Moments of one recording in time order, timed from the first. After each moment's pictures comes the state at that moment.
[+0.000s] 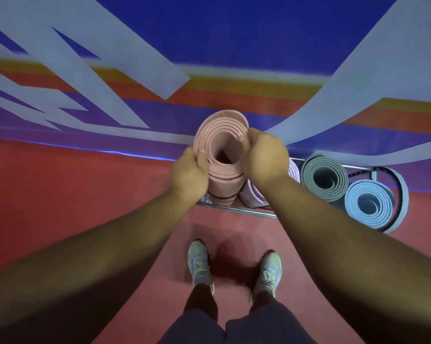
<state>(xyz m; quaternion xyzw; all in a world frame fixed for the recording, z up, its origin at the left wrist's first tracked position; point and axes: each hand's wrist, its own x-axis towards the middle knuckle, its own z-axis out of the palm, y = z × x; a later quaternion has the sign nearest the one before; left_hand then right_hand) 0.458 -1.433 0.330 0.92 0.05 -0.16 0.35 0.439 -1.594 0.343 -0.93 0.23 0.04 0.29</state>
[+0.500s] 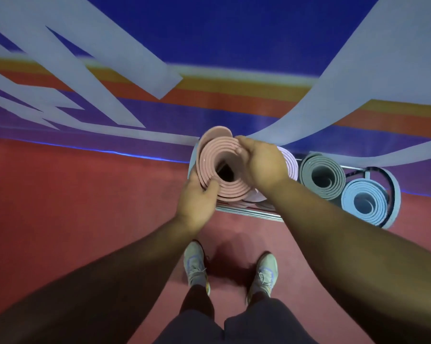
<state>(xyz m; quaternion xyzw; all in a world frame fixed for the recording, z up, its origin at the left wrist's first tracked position) 0.402 -1.442 0.311 0.85 0.07 -0.21 0.49 0.422 -1.619 0.322 -0.91 0.15 0.07 0.37</state>
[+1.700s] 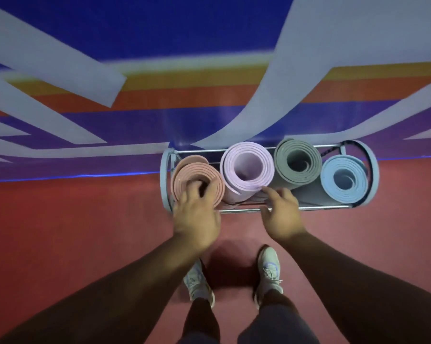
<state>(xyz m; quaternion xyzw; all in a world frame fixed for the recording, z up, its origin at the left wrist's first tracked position) 0.378 -1.458 0.264 0.95 -0.24 -0.18 0.10 0.276 -1.648 0.216 -0.90 0.31 0.05 0.30</state>
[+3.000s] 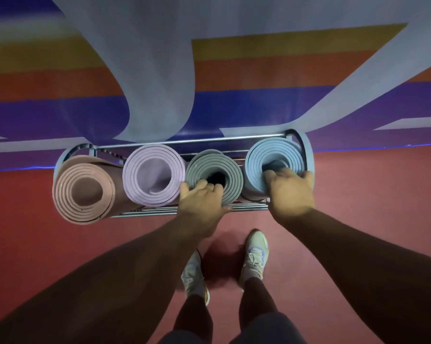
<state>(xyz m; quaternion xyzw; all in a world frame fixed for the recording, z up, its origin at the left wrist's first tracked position) 0.329 -1.674 0.184 0.90 -0.35 -0.25 -0.03 0.248 -1.864 0.204 -0.97 0.17 0.18 0.04</state>
